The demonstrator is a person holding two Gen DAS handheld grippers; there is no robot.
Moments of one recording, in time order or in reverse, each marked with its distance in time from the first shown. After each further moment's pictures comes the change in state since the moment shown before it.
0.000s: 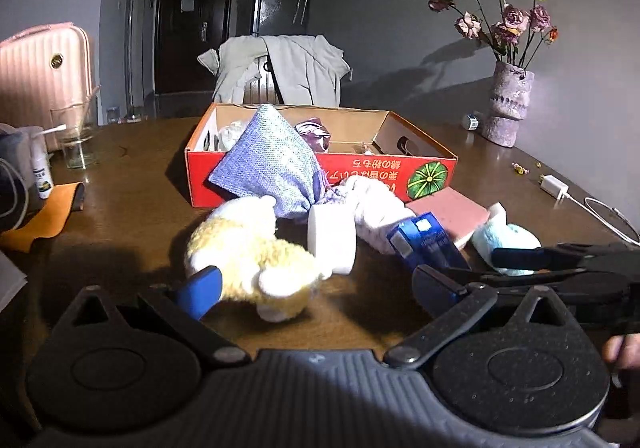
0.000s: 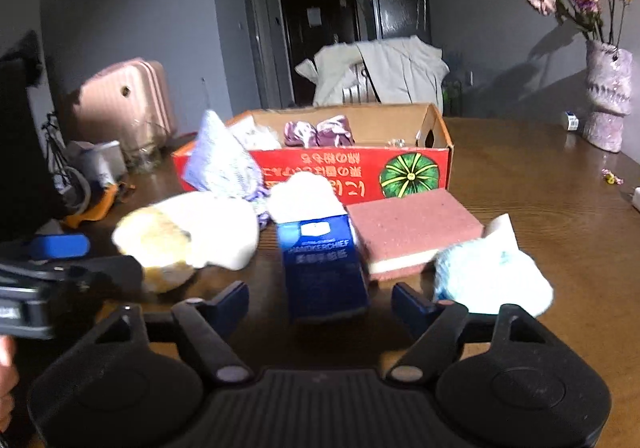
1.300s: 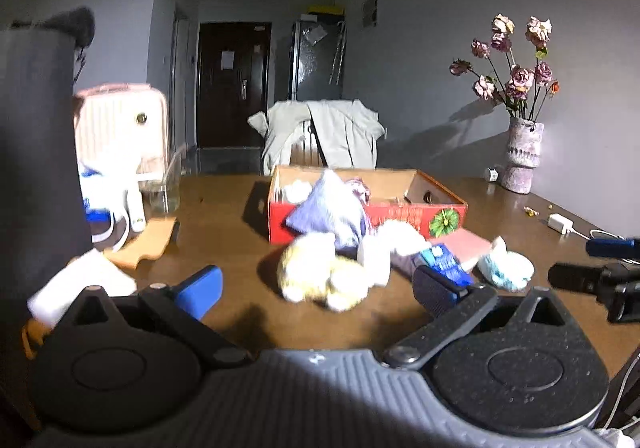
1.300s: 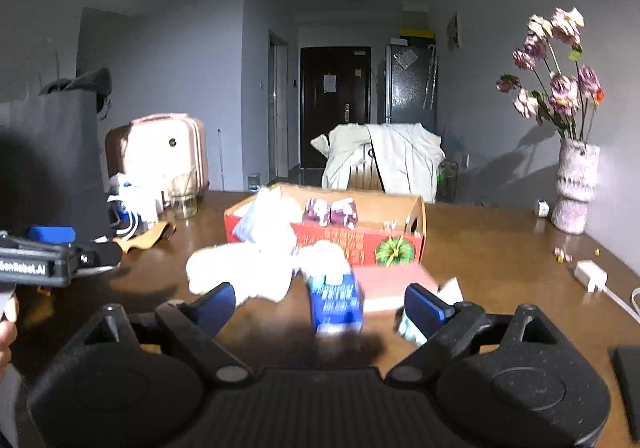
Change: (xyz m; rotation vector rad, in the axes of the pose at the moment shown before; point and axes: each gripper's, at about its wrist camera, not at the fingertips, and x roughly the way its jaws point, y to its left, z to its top) left arm -0.134 0.012 -0.036 -0.008 -0.184 0.119; right arm -0.164 0.034 -0.041 -0.105 -0.219 -0.019
